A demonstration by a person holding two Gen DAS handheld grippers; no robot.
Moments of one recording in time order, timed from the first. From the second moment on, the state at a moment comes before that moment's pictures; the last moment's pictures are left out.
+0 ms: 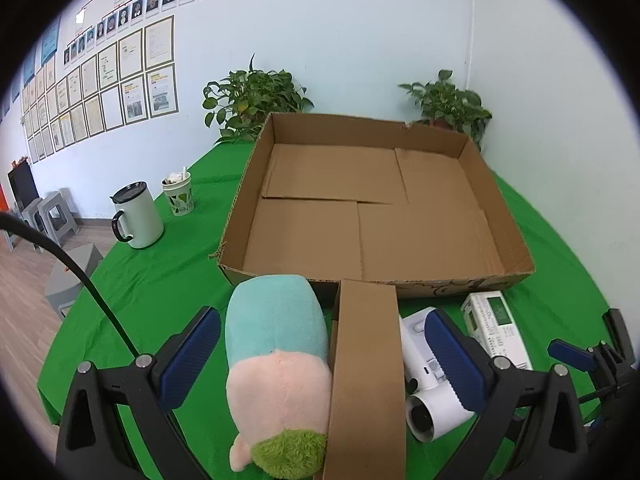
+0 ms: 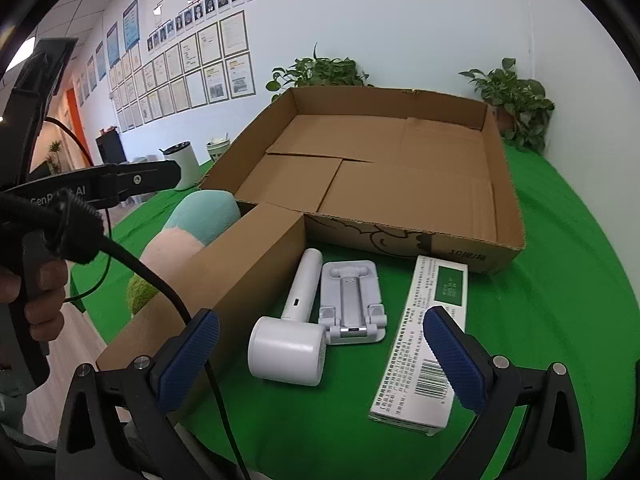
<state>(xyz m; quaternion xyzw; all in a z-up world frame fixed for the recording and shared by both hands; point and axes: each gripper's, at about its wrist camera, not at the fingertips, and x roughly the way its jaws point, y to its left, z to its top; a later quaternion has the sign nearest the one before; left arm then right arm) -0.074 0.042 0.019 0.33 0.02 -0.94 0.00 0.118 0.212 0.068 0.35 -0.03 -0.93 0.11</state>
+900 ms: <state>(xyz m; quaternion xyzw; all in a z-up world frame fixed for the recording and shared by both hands) -0.039 -0.051 0.056 0.24 0.01 -0.97 -0.02 0.176 0.113 0.165 0.23 0.09 -0.84 0.48</state>
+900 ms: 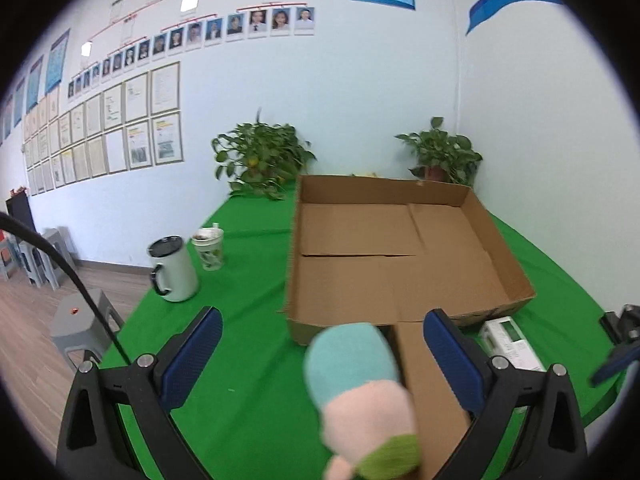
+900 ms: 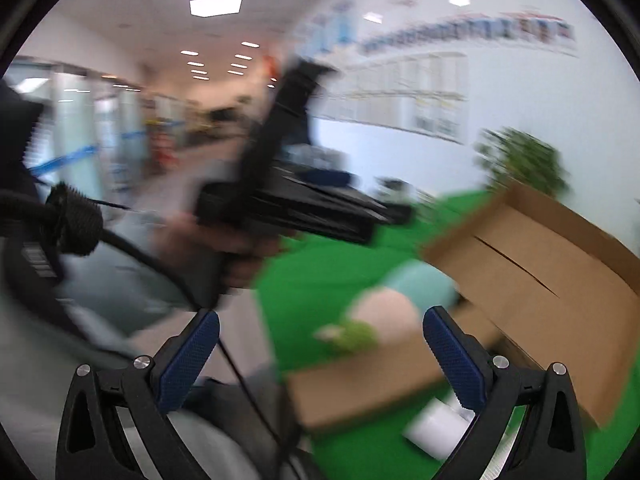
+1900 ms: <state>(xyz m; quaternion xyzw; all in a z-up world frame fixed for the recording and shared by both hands) -0.067 -0.102 -0.070 0.43 0.16 -0.88 -0.15 -0.001 0.052 0.092 0.35 0.06 -0.87 0.35</state>
